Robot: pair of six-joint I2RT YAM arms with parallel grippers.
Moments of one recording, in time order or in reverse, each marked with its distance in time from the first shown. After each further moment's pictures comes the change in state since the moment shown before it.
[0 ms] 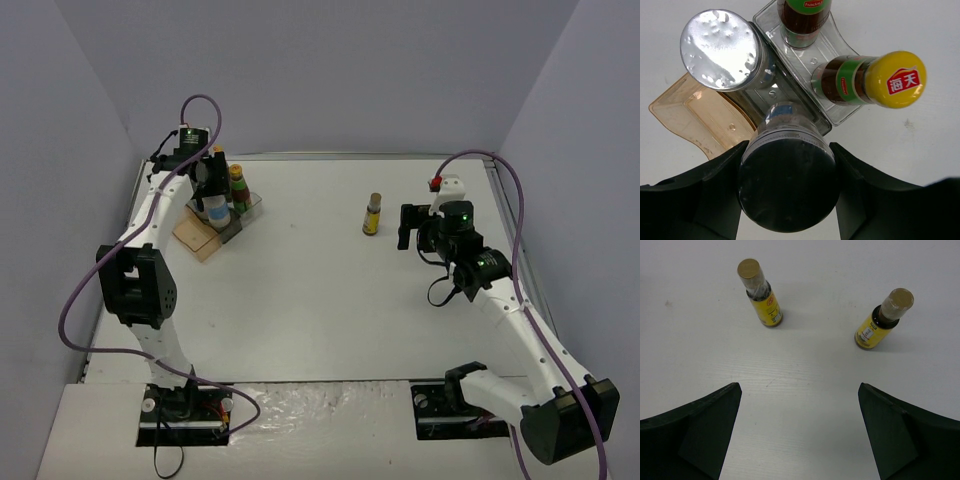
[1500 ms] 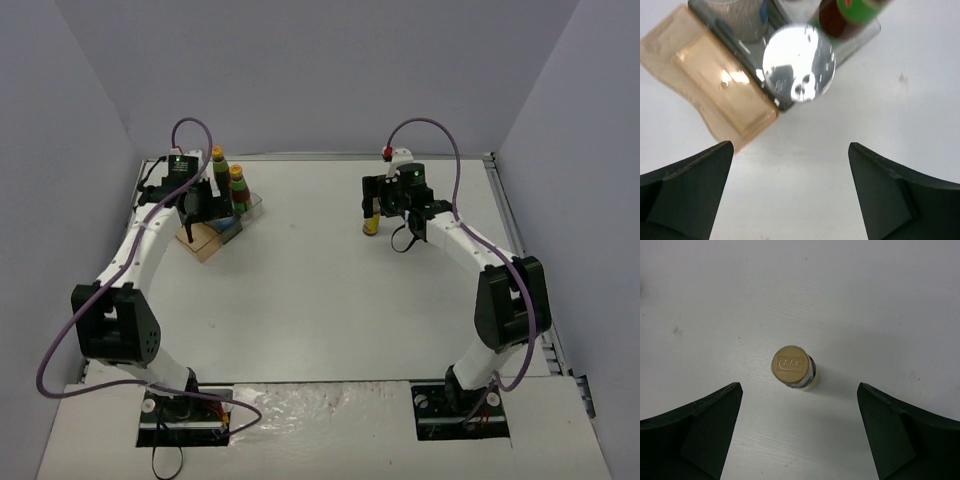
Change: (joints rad) left arm 0.011 -0.292 -0.371 0.076 0.068 -0.015; right arm 0.007 0.630 0.285 0.290 -0.165 -0.064
